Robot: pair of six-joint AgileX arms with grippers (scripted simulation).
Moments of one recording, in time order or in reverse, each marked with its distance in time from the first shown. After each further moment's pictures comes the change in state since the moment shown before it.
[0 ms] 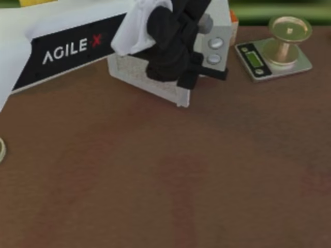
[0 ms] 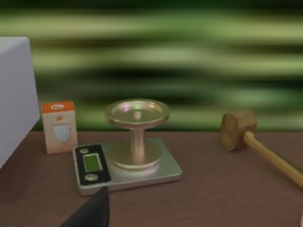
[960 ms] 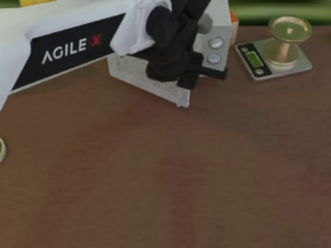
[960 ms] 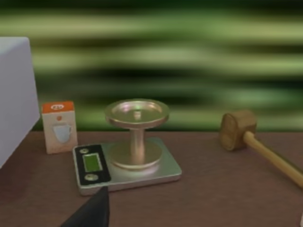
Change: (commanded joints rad) left arm 0.000 0.000 0.000 0.000 0.000 0.000; right arm 0.000 0.000 0.000 0.000 0.000 0.000
